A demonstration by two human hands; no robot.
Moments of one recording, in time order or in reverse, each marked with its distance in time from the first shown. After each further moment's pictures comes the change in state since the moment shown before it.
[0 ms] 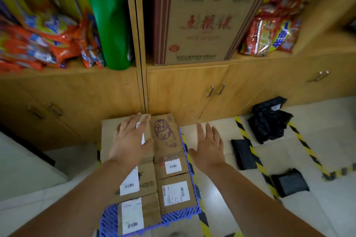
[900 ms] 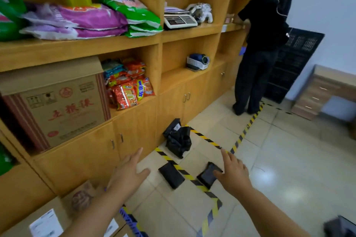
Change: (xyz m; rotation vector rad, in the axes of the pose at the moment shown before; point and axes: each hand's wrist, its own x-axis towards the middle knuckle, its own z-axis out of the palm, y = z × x) left_hand -0.130 0.335 -0.100 -0.247 -0.323 0.394; right_hand -0.336 0.281 -0.187 0.189 0.347 0.621
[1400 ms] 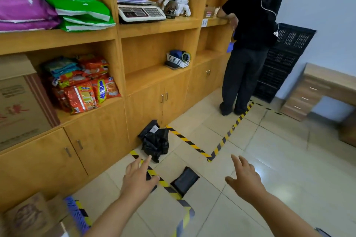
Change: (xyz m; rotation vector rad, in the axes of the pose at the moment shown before) left_hand 0.092 0.207 0.175 0.022 -0.014 -0.031; right_hand 0.128 0.240 -0.079 -0.040 -0.092 0.032
